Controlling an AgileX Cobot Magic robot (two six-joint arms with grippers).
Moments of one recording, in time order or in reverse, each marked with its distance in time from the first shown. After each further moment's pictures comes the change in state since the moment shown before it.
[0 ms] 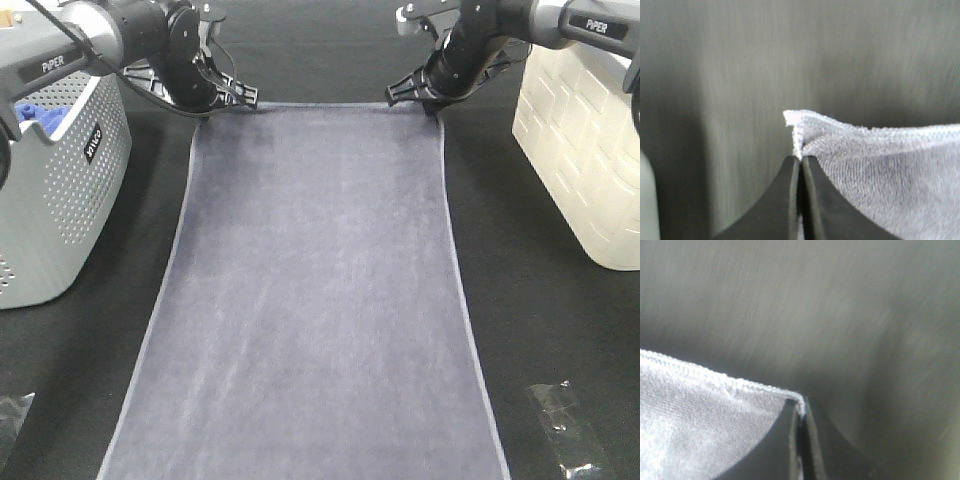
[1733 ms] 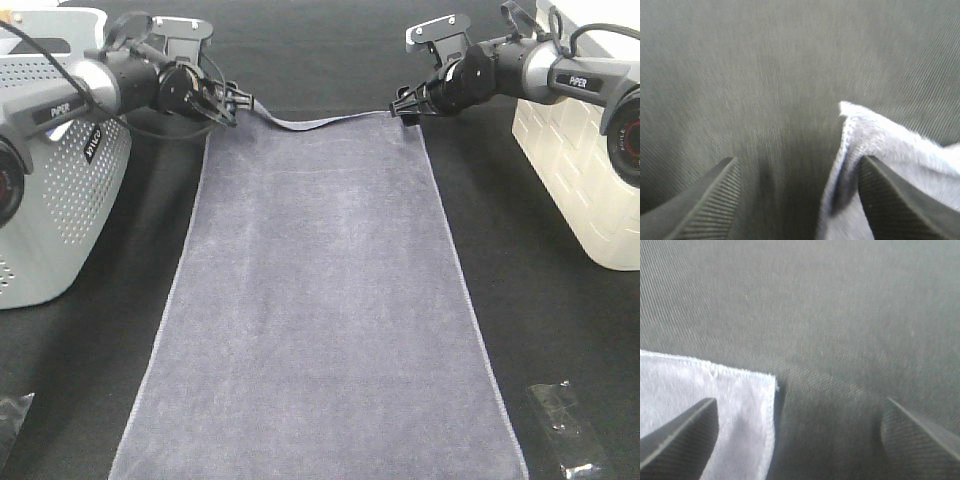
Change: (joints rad) left arm 0.062 0.118 -0.003 0.043 -0.385 -0.080; right arm -0.037 0.141 0.000 -0.030 -0.396 0.000
